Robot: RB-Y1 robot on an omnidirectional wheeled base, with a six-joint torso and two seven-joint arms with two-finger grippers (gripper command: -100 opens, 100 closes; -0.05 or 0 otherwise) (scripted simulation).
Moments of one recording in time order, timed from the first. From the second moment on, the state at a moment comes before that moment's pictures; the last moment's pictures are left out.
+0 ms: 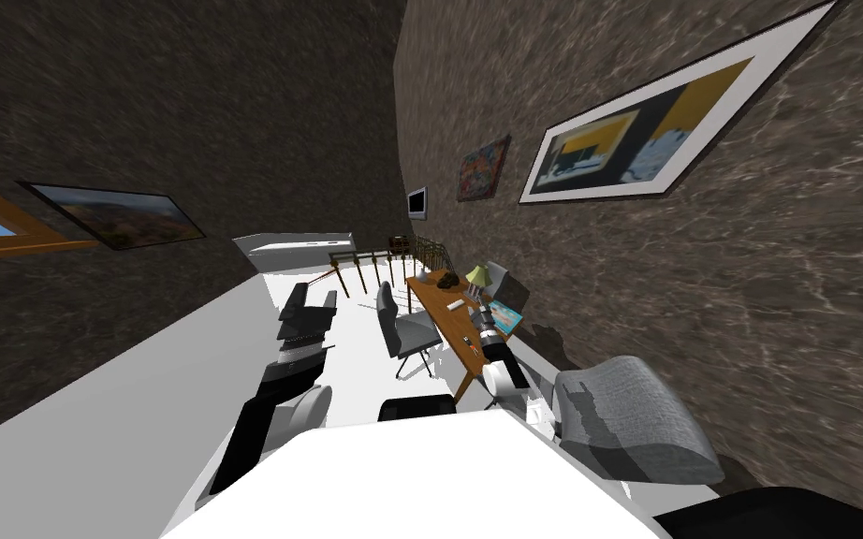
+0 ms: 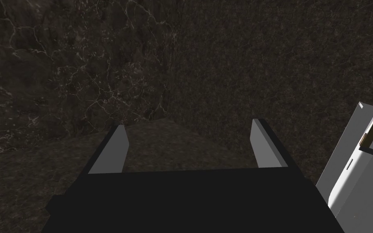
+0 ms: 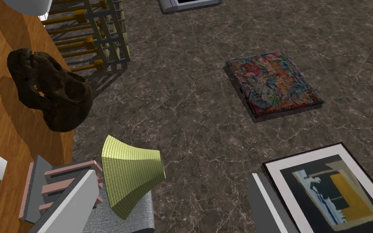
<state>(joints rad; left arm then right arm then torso) 0.52 0.02 0.03 -2.29 0.10 -0.45 0.04 0.35 -0.19 0.04 -2.00 -0.14 -0.13 -0.21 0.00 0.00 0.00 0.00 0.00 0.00</state>
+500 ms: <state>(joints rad) 0.52 0.02 0.03 -2.29 0.10 -0.45 0.04 0.29 -0.21 0.02 -1.90 -0.20 0.00 -0.31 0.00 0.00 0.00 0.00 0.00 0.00</state>
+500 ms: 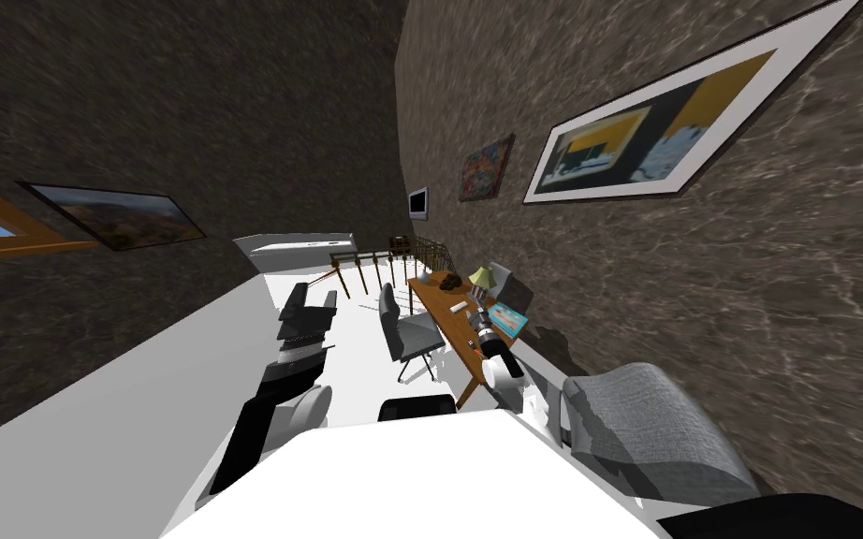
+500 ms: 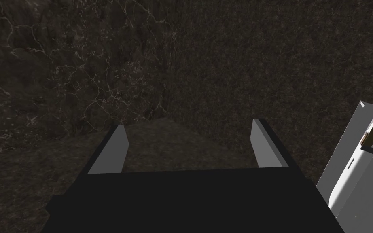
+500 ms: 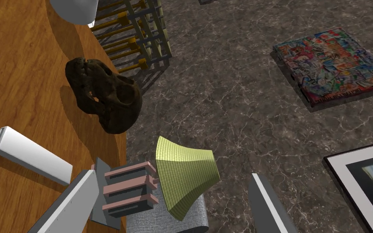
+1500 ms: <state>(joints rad) 0.52 0.02 0.03 -2.29 0.10 -0.45 0.04 0.18 -0.25 -0.02 -1.69 -0.32 0.24 -0.49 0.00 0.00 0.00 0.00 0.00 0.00</state>
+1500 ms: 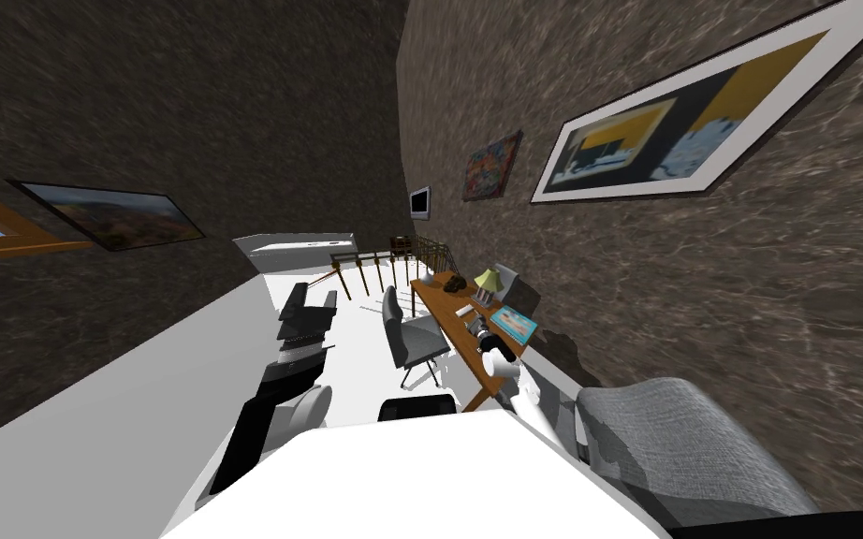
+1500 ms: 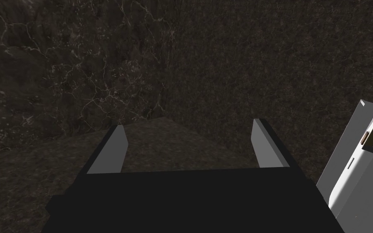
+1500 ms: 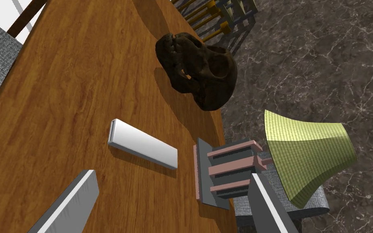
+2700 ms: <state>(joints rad) 0.52 0.02 0.03 -2.29 0.10 -0.45 0.04 0.04 -0.31 -0.07 -1.44 -0.46 0.56 -0.67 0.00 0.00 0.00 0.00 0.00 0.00</state>
